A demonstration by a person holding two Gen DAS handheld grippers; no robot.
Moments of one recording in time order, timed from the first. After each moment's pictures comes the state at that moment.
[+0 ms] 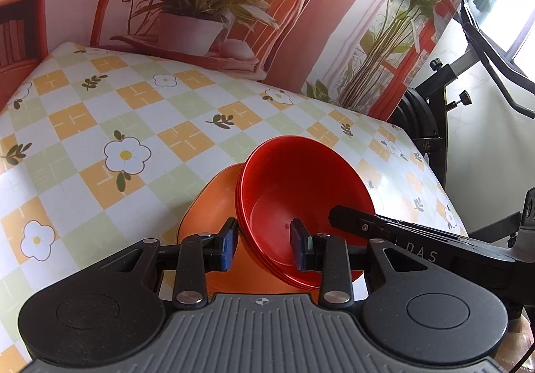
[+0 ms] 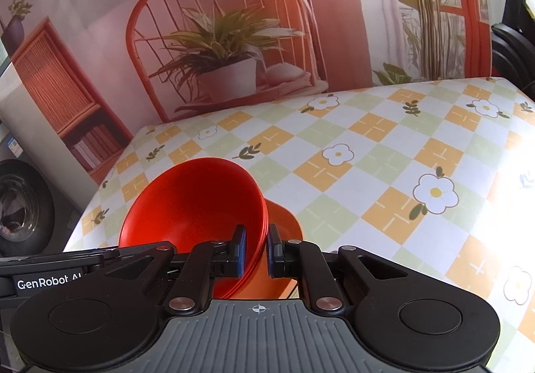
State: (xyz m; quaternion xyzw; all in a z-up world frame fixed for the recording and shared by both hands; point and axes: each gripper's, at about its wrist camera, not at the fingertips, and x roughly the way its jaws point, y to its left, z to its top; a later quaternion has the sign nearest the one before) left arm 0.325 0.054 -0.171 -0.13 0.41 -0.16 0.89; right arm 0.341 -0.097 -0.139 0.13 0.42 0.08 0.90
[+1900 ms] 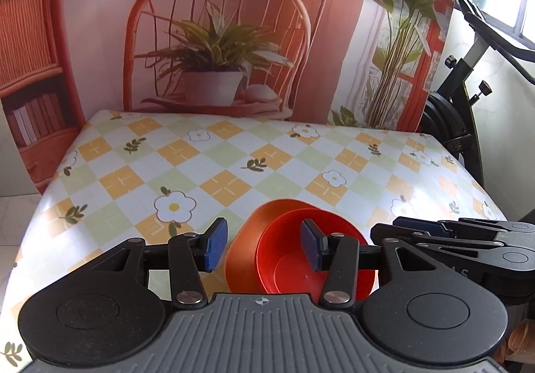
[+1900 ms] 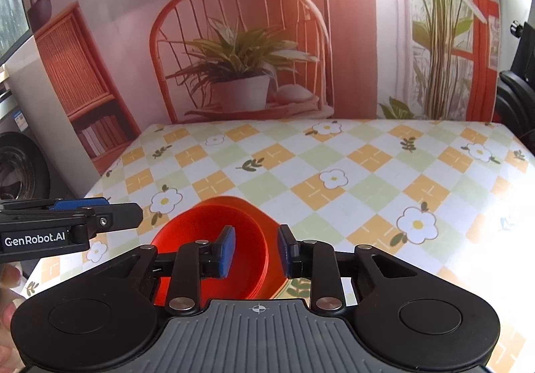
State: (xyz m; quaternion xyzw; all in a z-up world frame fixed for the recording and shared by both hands) left arm 0.298 0.051 -0.126 -0.03 0.34 -0.10 0.93; right arm 0.319 -0.098 -0.106 0.06 0.38 0.10 0.92
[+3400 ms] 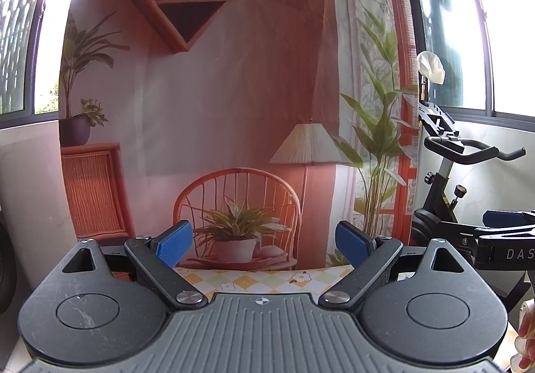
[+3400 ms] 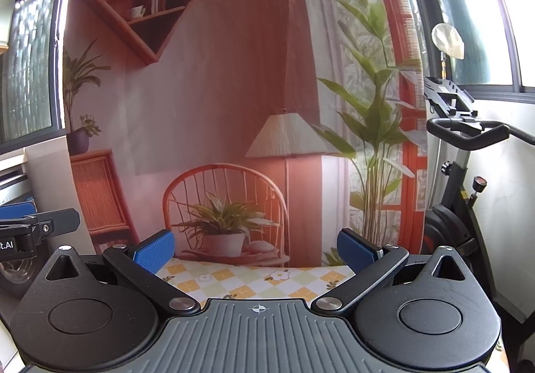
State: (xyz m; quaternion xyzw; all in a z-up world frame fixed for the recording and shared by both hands) left arm 0.115 0.009 0.064 0.02 0.10 -0.03 0.99; right arm 0.159 -0.165 0.108 0.04 0.17 0.06 0.98
